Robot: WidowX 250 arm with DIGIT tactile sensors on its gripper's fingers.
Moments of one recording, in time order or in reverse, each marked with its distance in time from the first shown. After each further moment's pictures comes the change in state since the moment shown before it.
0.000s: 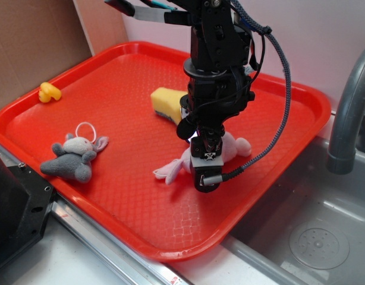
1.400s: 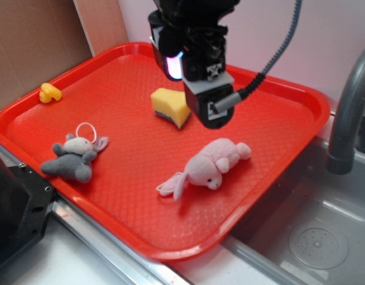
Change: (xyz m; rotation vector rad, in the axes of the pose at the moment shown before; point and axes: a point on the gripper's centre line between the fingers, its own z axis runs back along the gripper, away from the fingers) arm -0.021 -0.048 0.114 0.017 -0.147 0.266
